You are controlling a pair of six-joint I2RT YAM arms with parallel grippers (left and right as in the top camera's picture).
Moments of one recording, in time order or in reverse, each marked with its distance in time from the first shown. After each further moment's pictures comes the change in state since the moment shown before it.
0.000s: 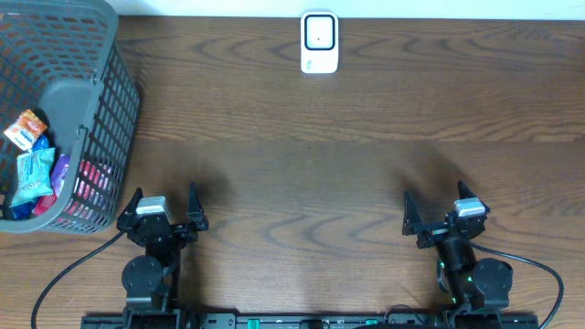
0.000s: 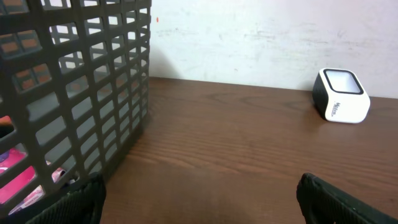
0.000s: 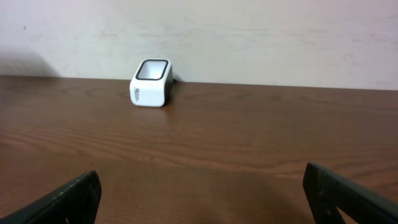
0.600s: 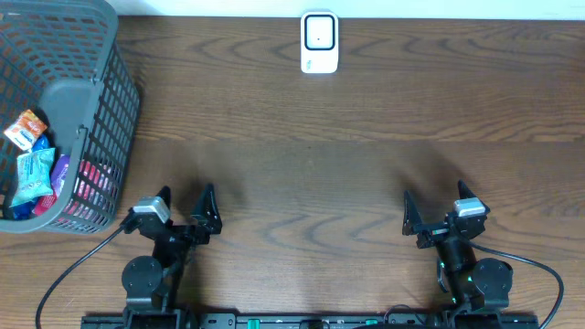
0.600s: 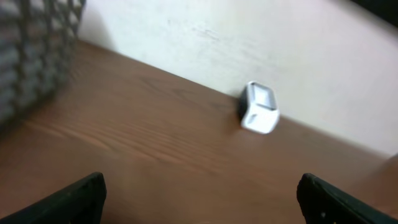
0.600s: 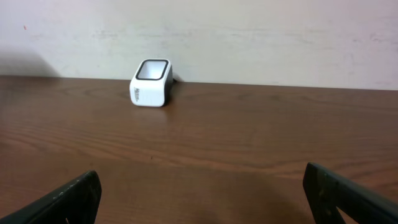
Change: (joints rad) left arm -0.001 0.000 0.001 0.009 0.230 -0.407; right arm 0.000 0.000 0.000 0.000 0.000 0.000
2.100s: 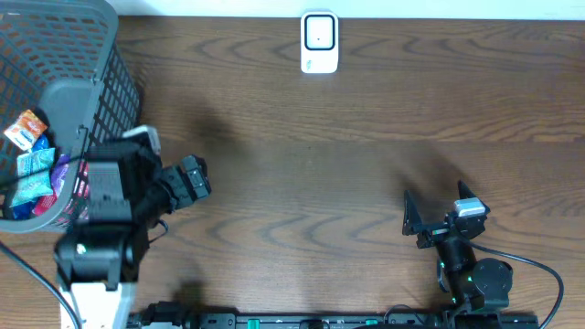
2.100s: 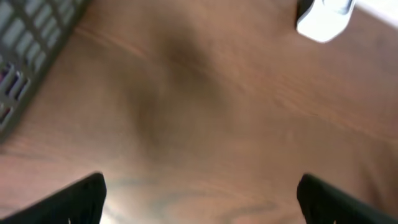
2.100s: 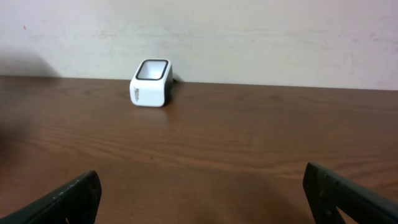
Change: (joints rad) left arm 0.000 0.922 1.019 -0.877 -0.008 0.127; right arm 0.000 0.000 0.000 0.000 0.000 0.000
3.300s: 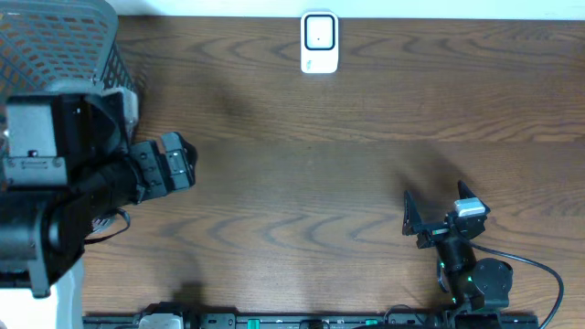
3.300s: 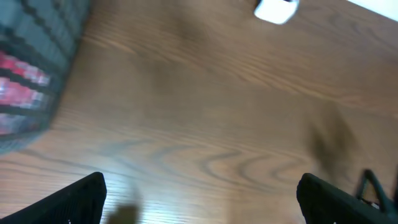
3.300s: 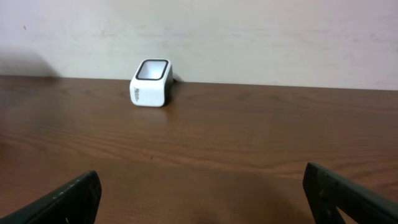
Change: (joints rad) left arm 0.000 0.283 0.821 -0.629 0.033 0.069; right arm 0.000 0.000 0.000 0.000 0.000 0.000
